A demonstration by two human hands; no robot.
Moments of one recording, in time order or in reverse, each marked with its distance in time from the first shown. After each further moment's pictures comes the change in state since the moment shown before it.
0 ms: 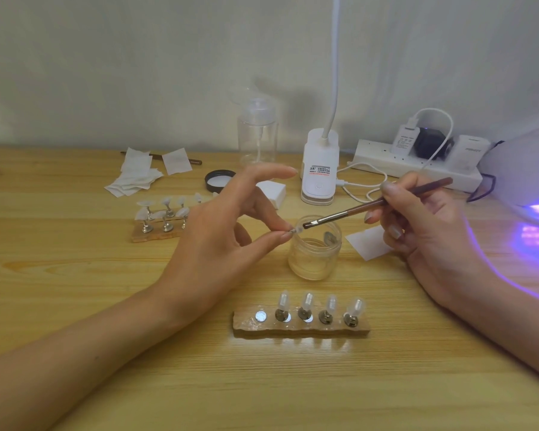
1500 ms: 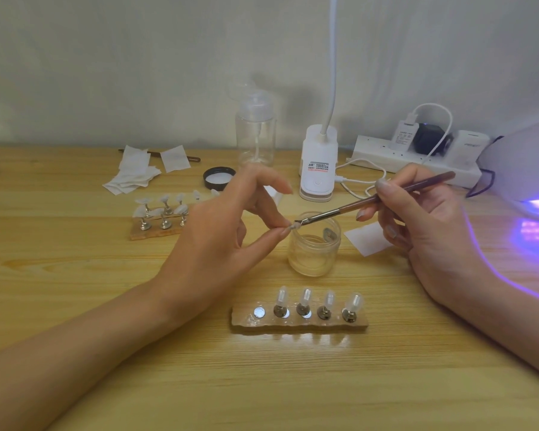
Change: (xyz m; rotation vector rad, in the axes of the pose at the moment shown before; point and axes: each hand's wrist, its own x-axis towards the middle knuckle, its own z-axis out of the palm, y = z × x) left_hand -0.002 -0.003 -0.002 0.184 -0.002 0.098; right_hand 0.000 0.004 0.000 -0.068 -0.033 -0.112
